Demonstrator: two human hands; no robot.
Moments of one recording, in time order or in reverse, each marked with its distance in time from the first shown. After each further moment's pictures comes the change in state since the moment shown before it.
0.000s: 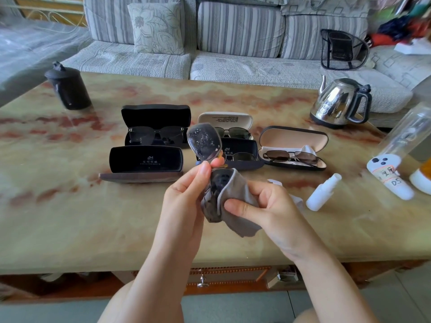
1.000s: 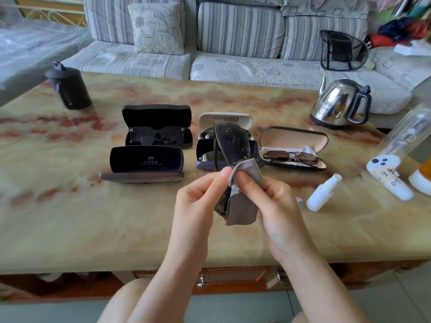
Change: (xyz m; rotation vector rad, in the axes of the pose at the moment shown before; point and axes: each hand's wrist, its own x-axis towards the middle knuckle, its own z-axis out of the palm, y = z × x) left_hand -0.011 -0.005 0.012 0.185 -0.013 0.099; right_hand 0.003 -0.003 0.019 0.180 0.297 -0.031
